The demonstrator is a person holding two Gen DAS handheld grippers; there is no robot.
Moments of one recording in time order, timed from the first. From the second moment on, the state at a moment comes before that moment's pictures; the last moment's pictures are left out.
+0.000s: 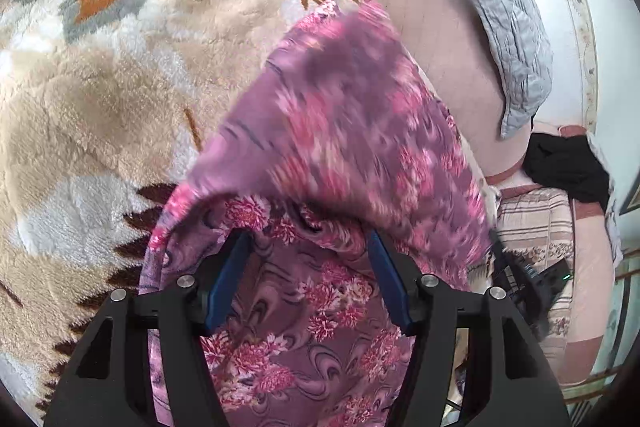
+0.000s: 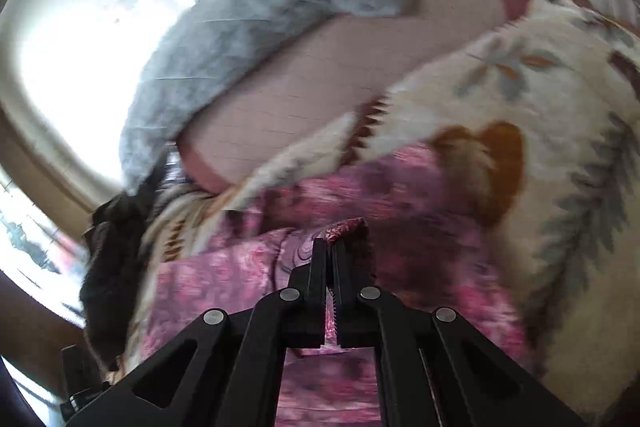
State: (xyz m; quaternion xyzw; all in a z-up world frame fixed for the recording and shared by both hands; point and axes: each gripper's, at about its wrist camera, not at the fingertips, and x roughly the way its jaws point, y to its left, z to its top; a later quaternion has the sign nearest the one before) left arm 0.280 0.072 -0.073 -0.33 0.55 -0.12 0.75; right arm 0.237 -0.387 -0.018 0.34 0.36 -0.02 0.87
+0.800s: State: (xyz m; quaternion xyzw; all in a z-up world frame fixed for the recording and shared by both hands) left arm 0.283 0.079 -0.072 -0.35 0.54 -0.12 0.75; right arm 0.196 -0.416 -0.033 0.30 0.43 -0.07 0.85
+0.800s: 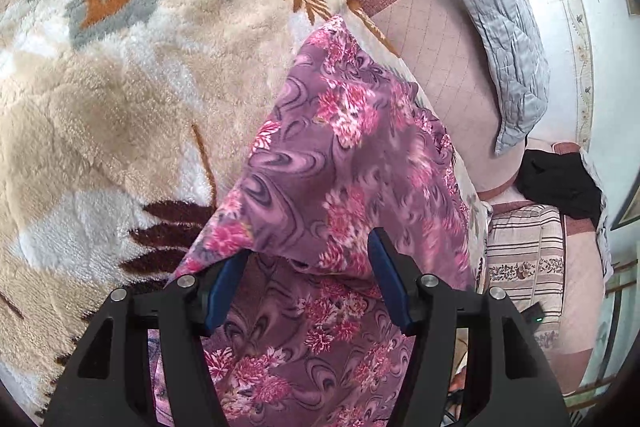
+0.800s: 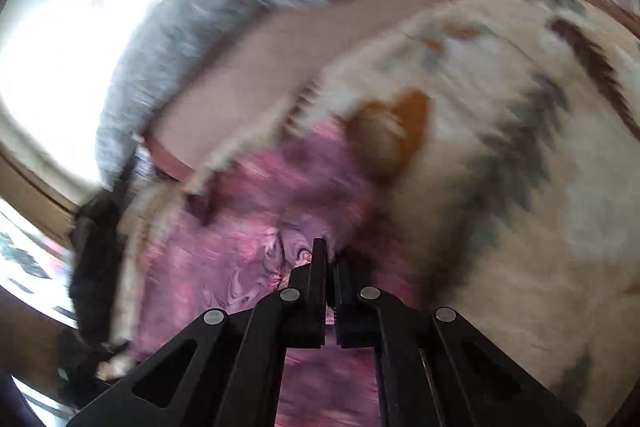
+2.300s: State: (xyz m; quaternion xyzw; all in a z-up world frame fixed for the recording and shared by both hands) left arm 0.258 0.040 -0.047 -0.26 0.54 -0.11 0.80; right arm 0.341 -0.169 -0.022 0.10 0.50 0.19 0.84
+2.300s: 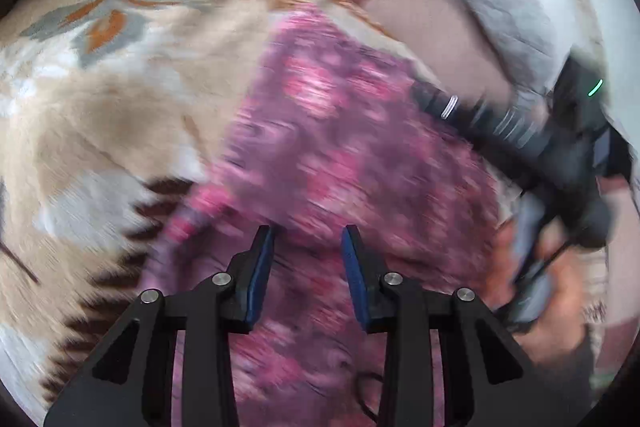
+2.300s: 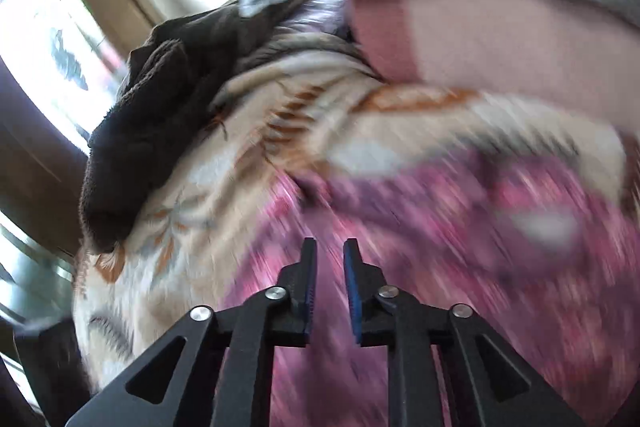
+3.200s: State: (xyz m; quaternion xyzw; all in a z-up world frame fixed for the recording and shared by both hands) left arm 0.208 -0.006 -0.059 0.00 0.59 -0.08 0.81; right arm 0.122 -0.352 -0.046 0.26 0.58 0.03 0.77
